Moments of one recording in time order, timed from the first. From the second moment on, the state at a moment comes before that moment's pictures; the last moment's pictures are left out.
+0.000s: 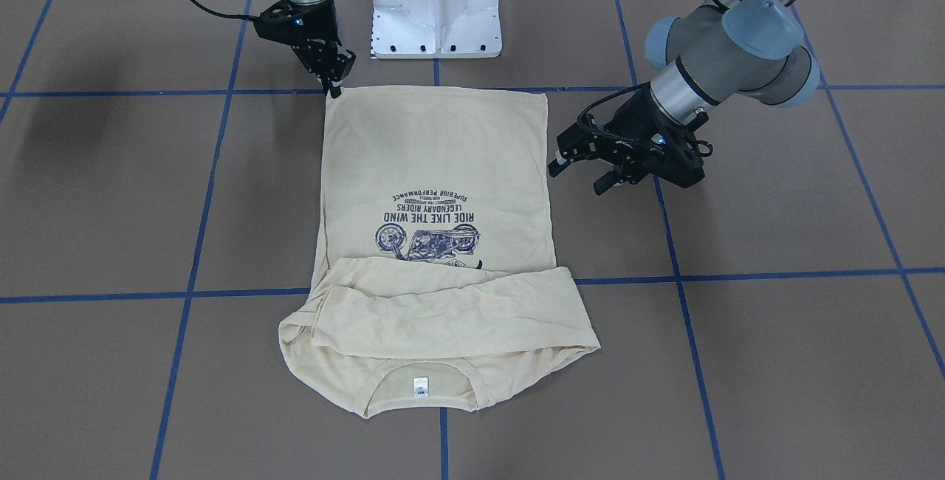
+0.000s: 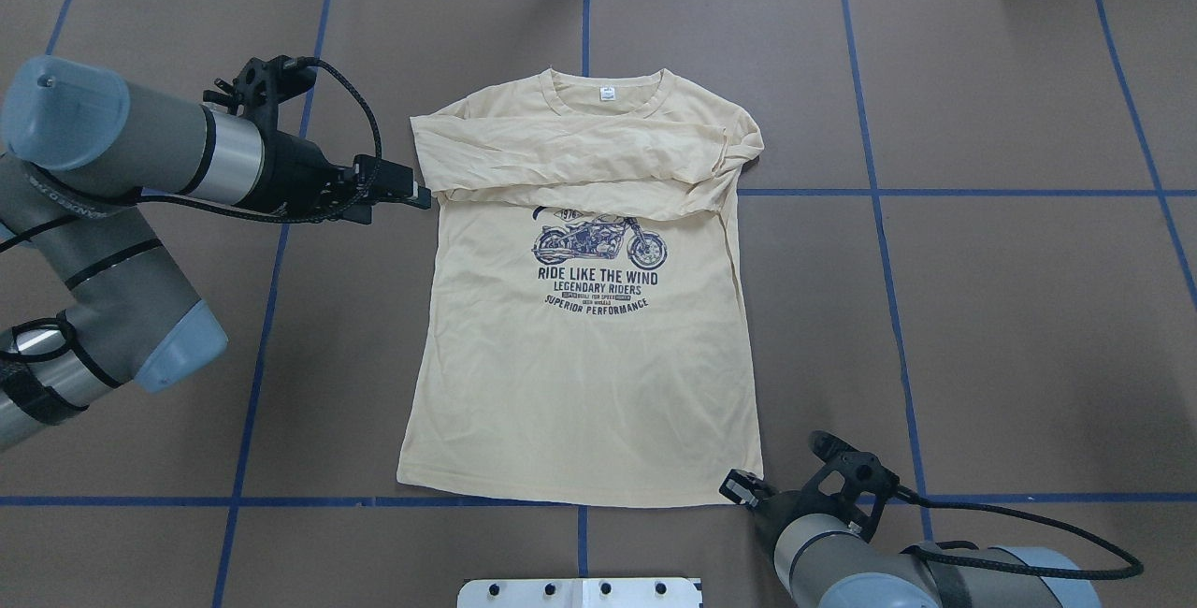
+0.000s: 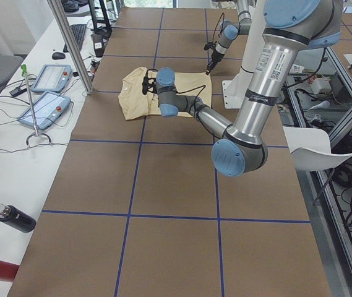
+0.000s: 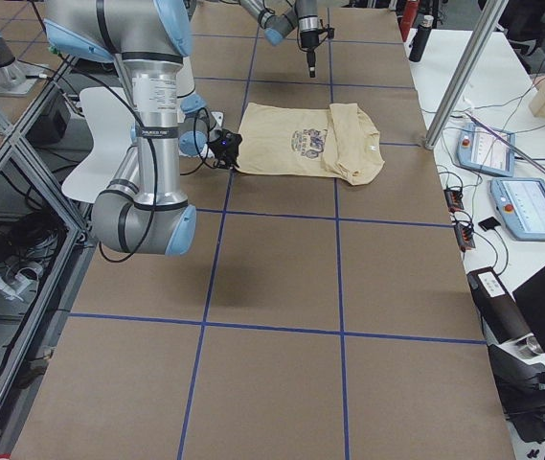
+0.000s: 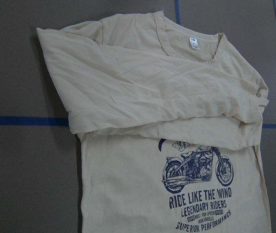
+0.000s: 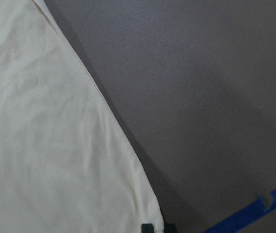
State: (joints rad) left arm -0.78 -1.94 -1.66 -2.45 -2.15 -1.34; right arm -0.02 -1.44 2.06 -1.38 1.19 2.15
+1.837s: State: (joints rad) left arm -0.23 -1.74 -2.00 -1.96 -1.66 -1.75; right arm -0.02 -1.45 2.12 -1.46 1.23 2.15
